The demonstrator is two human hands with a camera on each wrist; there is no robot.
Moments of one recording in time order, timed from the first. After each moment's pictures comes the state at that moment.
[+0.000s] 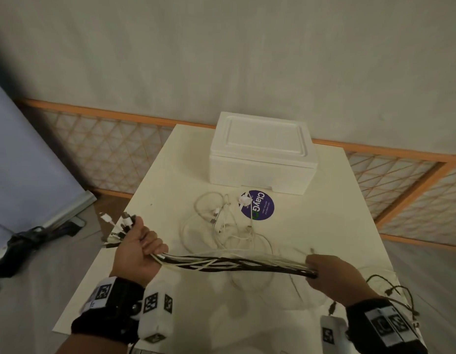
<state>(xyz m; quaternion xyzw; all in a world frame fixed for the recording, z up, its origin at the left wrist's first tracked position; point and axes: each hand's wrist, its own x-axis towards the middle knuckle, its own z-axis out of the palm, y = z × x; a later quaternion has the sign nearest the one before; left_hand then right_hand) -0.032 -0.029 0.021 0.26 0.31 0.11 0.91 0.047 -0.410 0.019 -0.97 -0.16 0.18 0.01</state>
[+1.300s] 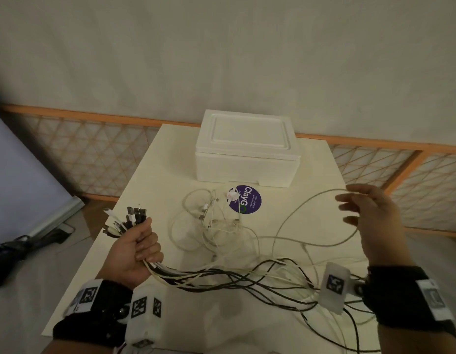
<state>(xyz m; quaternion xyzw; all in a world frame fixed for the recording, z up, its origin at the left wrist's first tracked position) -0.043 -0.045 0.041 0.34 0.26 -0.03 0.90 0.058 -0.434 0.116 -0.75 0.08 -0.11 0.65</state>
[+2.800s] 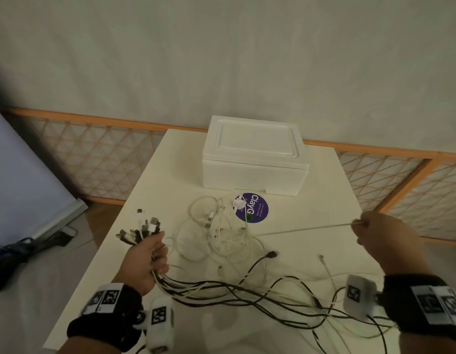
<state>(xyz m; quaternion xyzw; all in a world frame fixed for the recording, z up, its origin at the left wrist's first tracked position) -0.026 -0.039 0.016 0.40 0.34 -0.03 0.85 0.085 -0.453 0.101 -1.00 0.06 0.01 0.06</state>
